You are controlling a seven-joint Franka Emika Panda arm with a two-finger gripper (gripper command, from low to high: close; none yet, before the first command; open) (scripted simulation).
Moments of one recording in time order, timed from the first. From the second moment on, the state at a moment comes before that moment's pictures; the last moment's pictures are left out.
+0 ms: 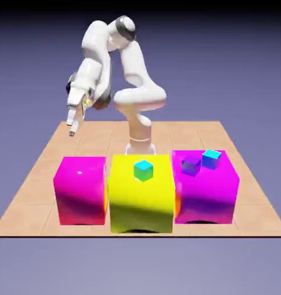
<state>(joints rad) 0.34 -0.69 -1.16 -2.65 -1.49 3.01 -0.52</state>
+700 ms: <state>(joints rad) 0.54 -0.79 -1.86 -2.61 -2.40 3.04 -1.24</state>
